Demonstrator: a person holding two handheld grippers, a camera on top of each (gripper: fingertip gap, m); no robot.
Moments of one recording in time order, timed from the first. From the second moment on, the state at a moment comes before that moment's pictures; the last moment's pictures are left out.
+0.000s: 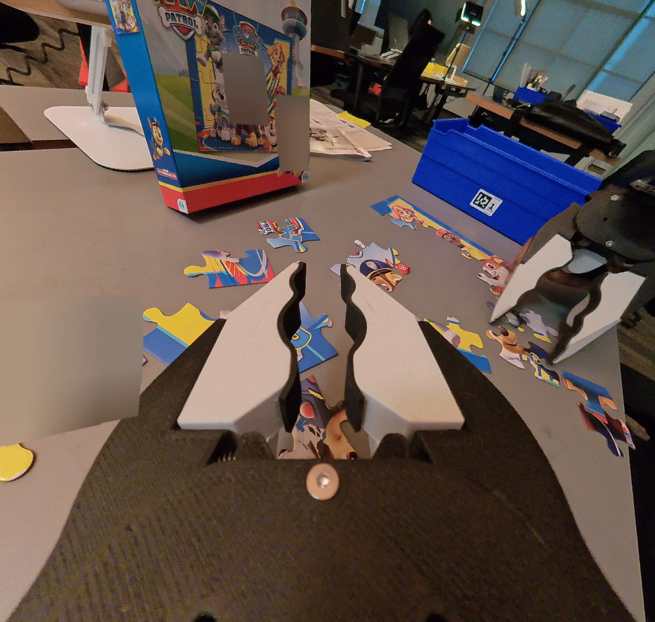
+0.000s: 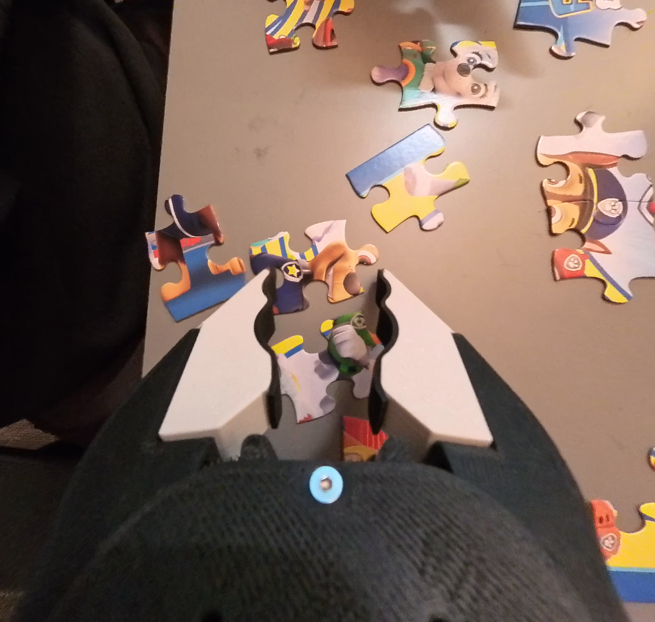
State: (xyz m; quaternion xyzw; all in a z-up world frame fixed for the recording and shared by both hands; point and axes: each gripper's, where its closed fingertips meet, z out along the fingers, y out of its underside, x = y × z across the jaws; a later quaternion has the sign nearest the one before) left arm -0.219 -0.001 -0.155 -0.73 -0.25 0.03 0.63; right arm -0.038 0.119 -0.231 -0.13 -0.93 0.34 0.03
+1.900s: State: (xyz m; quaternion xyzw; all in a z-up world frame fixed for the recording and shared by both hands) left arm -0.075 0.055 -0.234 -0.94 -0.13 -0.07 0.32; right arm -0.148 0.152 -0.234 -0.31 -0.88 0.33 0.11
